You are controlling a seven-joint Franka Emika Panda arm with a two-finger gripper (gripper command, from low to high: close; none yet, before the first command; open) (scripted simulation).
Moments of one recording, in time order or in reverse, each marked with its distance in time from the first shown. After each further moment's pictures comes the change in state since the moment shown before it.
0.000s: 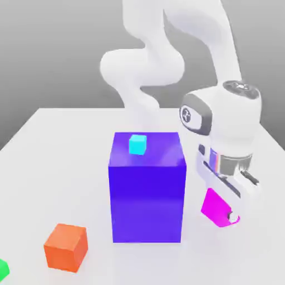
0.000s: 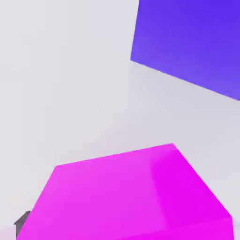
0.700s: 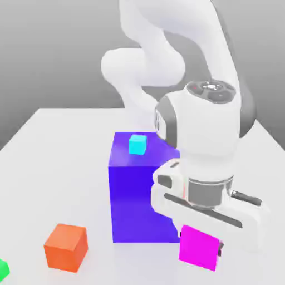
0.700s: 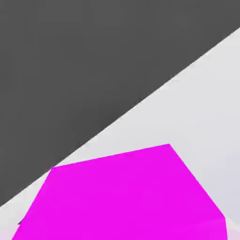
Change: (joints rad) arm -0.321 0.188 -0.134 0.372 -0.002 -0.159 -0.852
